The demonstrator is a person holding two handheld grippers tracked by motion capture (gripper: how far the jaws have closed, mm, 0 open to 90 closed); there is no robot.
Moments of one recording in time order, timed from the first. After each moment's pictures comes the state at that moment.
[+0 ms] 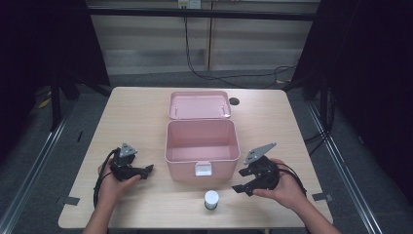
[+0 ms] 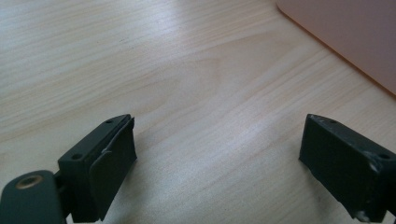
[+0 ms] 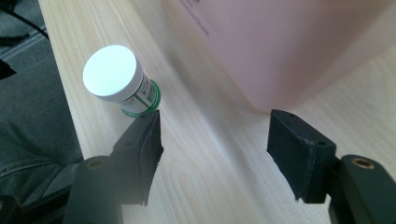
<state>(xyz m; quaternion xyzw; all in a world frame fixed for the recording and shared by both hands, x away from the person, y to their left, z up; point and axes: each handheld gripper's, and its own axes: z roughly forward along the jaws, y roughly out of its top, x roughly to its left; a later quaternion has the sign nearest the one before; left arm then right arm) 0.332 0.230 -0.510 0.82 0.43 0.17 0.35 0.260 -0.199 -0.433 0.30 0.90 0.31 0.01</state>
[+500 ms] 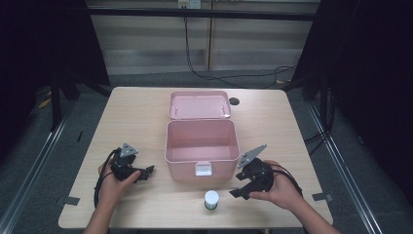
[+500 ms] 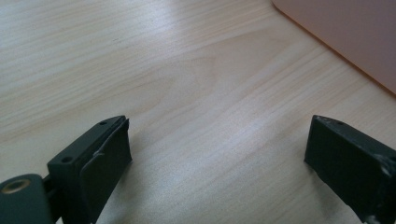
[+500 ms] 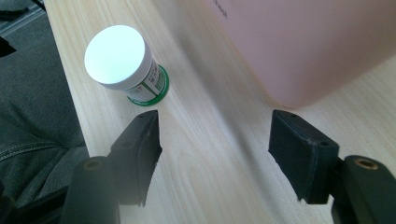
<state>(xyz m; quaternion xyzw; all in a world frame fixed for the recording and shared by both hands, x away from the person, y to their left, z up) 0.333 0.230 -0.510 0.82 0.42 0.17 0.35 0.261 -0.185 -0.438 0.28 0.92 0.28 -0.01</state>
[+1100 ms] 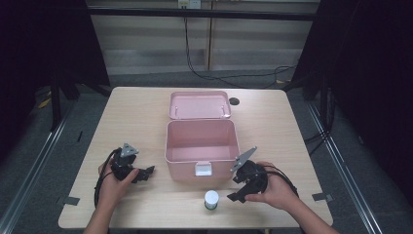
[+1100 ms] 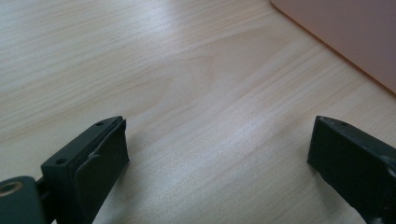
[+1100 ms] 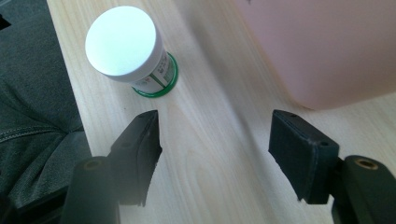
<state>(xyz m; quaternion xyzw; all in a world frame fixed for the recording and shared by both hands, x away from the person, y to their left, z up) 0.333 0.229 -0.511 0.82 0.42 0.16 0.35 0.262 -0.170 -0.444 0.25 0.94 0.24 -0.02</state>
